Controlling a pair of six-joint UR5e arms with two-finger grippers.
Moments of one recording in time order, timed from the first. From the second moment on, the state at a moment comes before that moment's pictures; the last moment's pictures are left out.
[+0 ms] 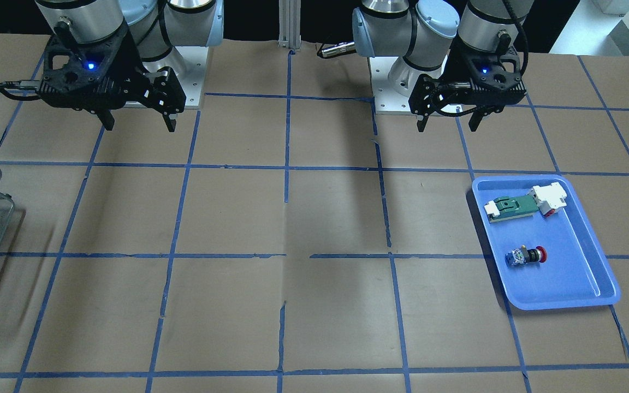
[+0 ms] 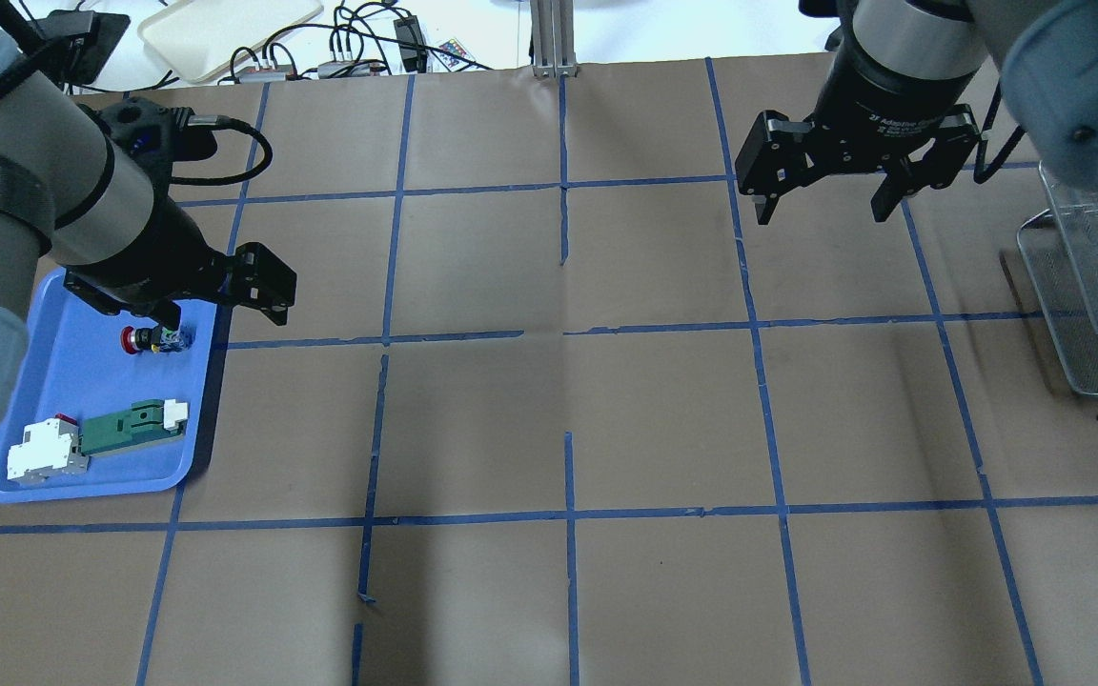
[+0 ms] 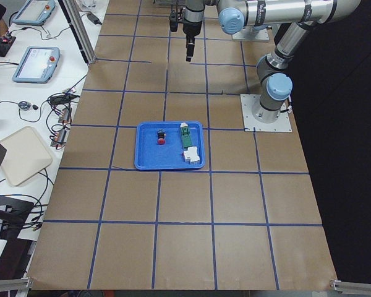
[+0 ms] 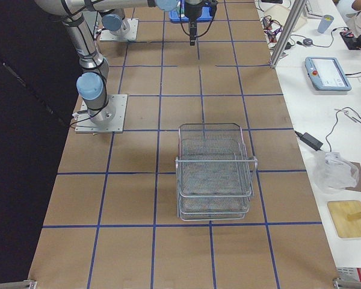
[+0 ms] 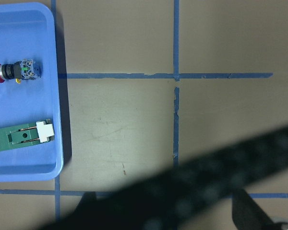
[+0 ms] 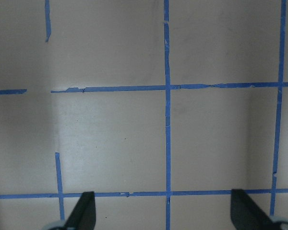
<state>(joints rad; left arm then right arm) -1.50 -1.36 -1.86 -1.40 1.60 0.05 1.62 -1.59 1.55 -1.55 -1.56 0.06</state>
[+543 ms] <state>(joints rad) -1.50 -1.36 -1.85 -1.40 1.59 0.04 1.61 -1.63 1.56 -1.55 -1.59 0.05</state>
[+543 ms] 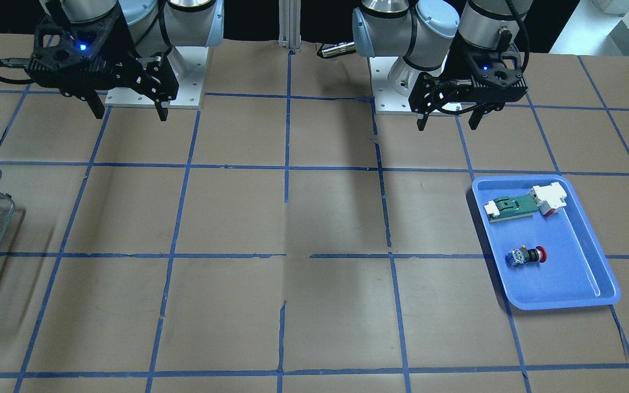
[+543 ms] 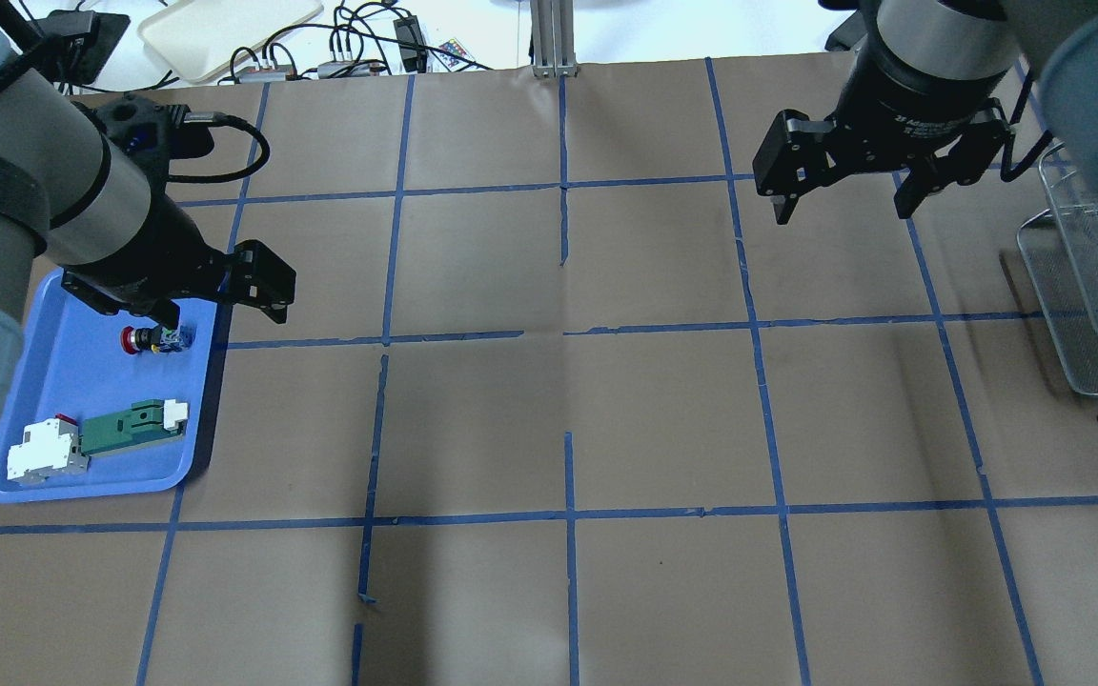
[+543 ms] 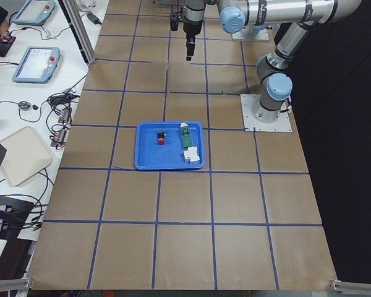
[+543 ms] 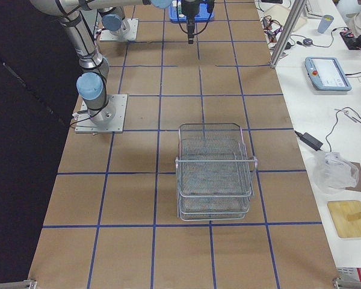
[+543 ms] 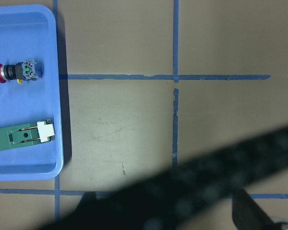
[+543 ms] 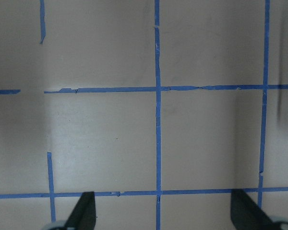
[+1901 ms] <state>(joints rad) -1.32 -1.39 -1.86 -1.31 1.60 0.04 1.61 -1.64 1.56 -1.55 -1.56 0.04</state>
